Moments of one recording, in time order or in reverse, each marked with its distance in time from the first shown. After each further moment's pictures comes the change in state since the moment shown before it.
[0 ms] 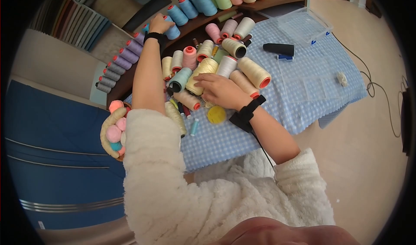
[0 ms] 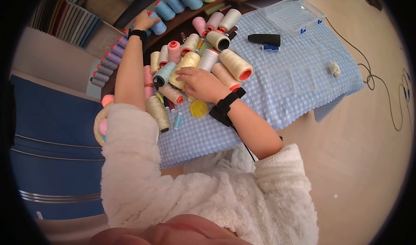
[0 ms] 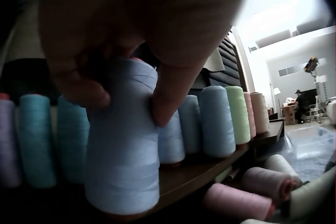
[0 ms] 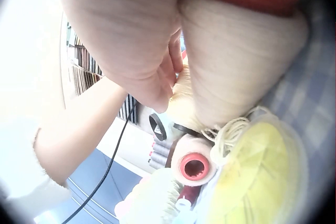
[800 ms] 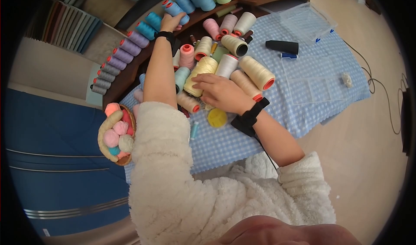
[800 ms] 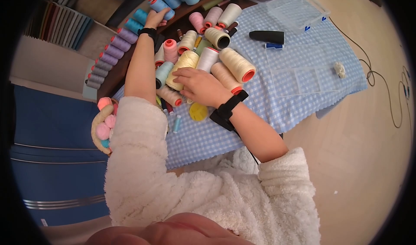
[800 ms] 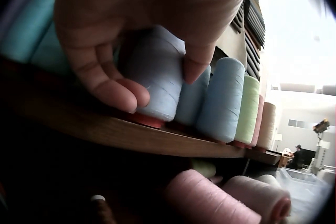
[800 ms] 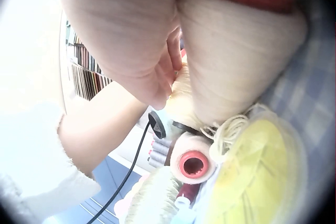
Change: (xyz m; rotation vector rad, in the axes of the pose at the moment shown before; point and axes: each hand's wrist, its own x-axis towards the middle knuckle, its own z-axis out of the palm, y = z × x) left_hand 0.010 0.021 0.075 -0.748 -0.103 -0.219; right_hand 0.002 -0.003 -0.002 0.034 0.000 0.037
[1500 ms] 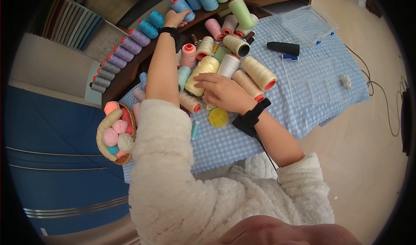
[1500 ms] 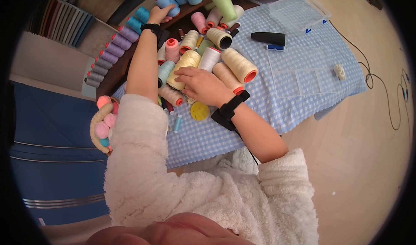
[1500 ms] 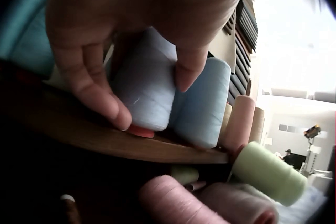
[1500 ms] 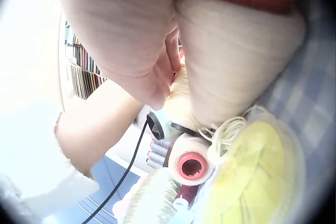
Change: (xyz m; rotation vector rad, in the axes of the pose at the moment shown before) left_hand 0.001 0.014 0.004 0.003 -0.036 -0.003; right_hand 0.001 -0.004 -0.003 0.001 -0.006 0.003
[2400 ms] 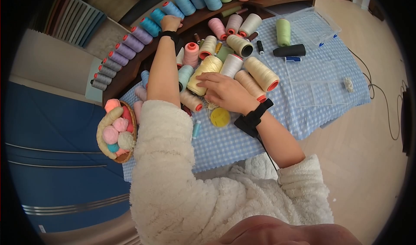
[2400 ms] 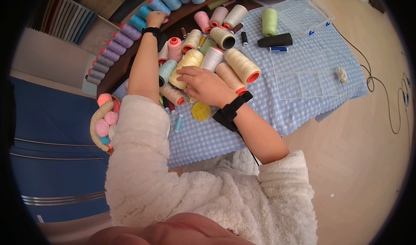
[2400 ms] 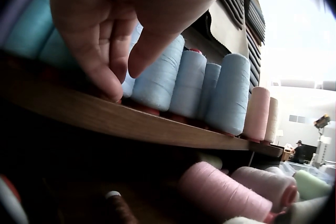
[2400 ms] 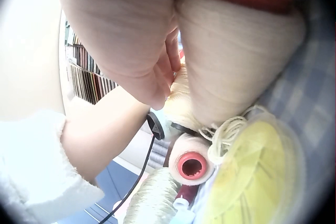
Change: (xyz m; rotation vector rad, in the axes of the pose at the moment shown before) left_hand 0.010 -0.043 -0.011 0.140 0.155 -0.020; right_hand 0.001 0.001 0.000 -0.010 0.006 -0.008
